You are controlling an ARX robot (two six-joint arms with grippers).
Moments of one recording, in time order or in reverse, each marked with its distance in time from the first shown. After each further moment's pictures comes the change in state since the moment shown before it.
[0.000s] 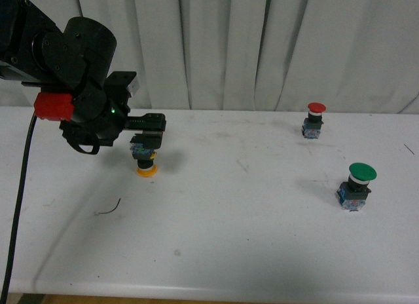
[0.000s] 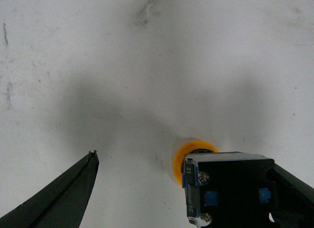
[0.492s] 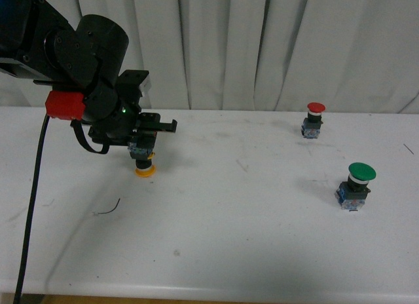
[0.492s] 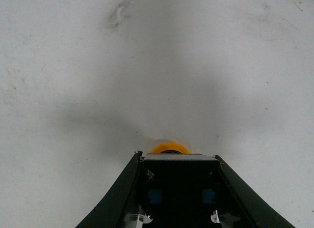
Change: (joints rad) left arm -0.030 -0.013 -0.006 -0.002 0.001 0.014; right arm 0.000 0.000 0.000 0.000 0.000 0.000
